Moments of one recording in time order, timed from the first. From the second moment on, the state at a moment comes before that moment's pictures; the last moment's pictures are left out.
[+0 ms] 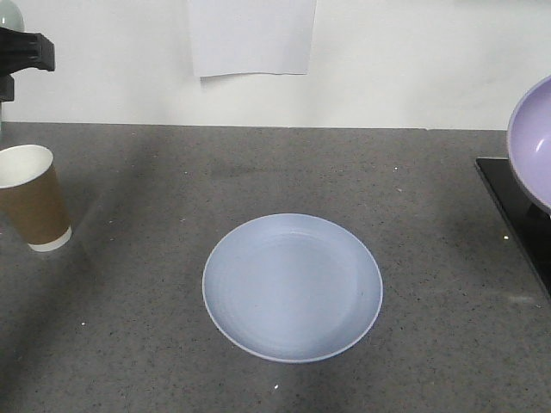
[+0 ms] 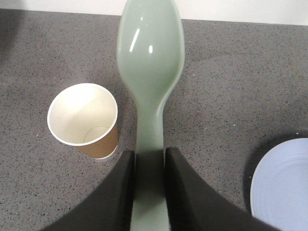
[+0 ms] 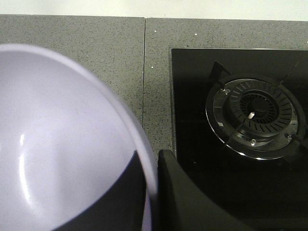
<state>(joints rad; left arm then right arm) -0.38 1.33 -1.62 0.33 1.23 -0.51 -0.14 1.00 -1.29 0.06 1.08 -0.09</state>
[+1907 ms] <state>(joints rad) -0.38 1.33 -1.62 0.33 1.23 -0.51 -0.14 1.00 -1.29 0.06 1.08 -0.09</state>
